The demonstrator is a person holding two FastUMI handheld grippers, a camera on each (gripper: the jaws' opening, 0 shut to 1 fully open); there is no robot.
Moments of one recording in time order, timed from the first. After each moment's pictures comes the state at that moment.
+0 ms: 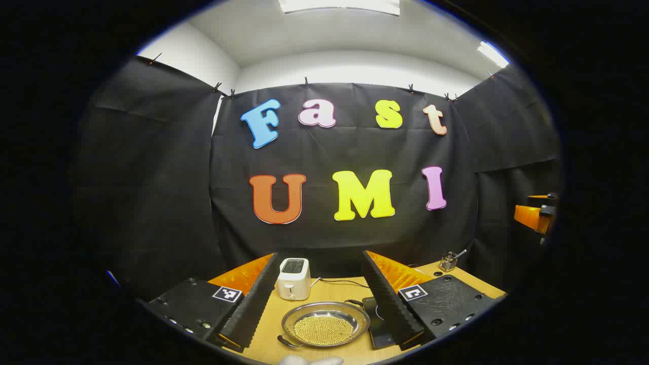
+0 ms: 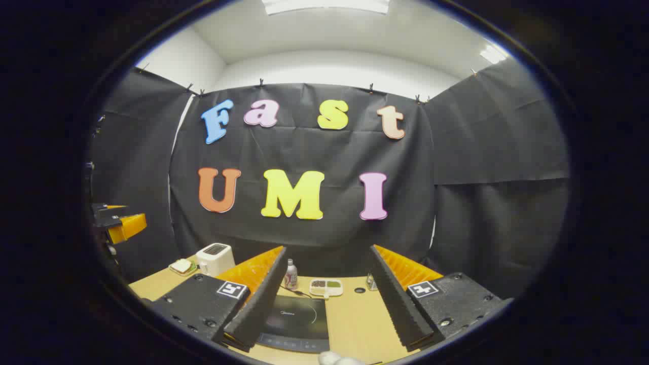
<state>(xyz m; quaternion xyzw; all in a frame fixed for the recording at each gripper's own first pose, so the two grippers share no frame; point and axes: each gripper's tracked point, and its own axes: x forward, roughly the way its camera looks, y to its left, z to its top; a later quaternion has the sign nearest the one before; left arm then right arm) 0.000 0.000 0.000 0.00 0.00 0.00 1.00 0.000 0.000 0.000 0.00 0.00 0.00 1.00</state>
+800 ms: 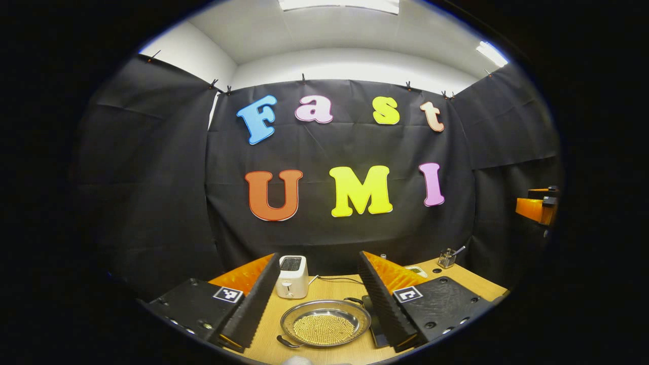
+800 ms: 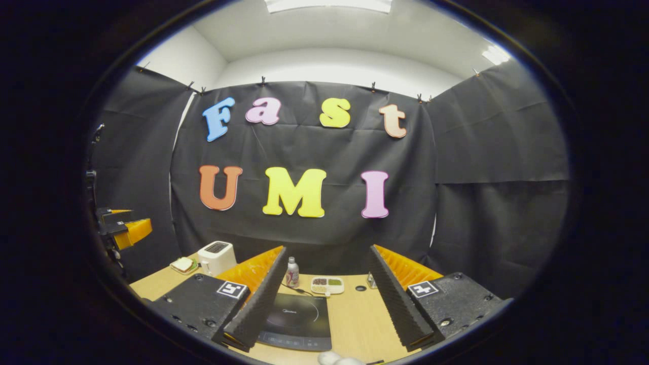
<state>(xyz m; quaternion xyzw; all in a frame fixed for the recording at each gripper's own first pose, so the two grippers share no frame) 0.010 0.001 -0.016 0.00 0.01 -0.01 1.00 -0.002 0.005 0.001 0.00 0.01 0.00 1.00</state>
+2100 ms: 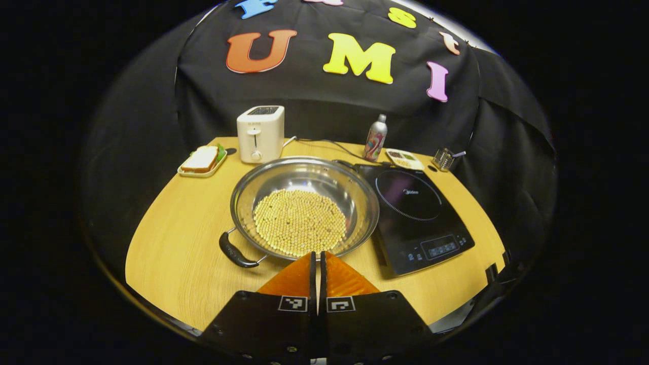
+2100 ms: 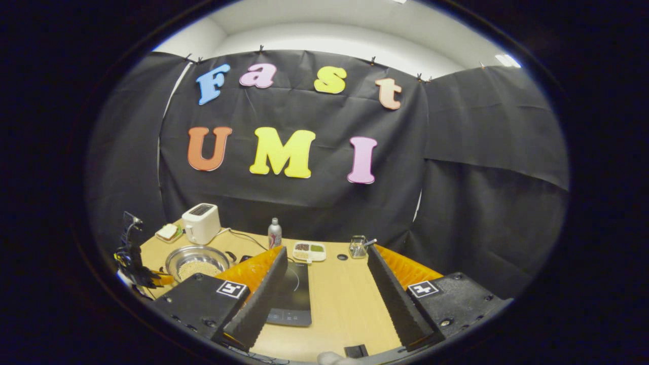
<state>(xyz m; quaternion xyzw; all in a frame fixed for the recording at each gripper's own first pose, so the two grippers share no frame) -0.018 -0.018 -0.338 -0.06 0.37 -0.09 0.92 -0.026 -0.024 -0.064 -0.03 0.12 -0.04 0.99</state>
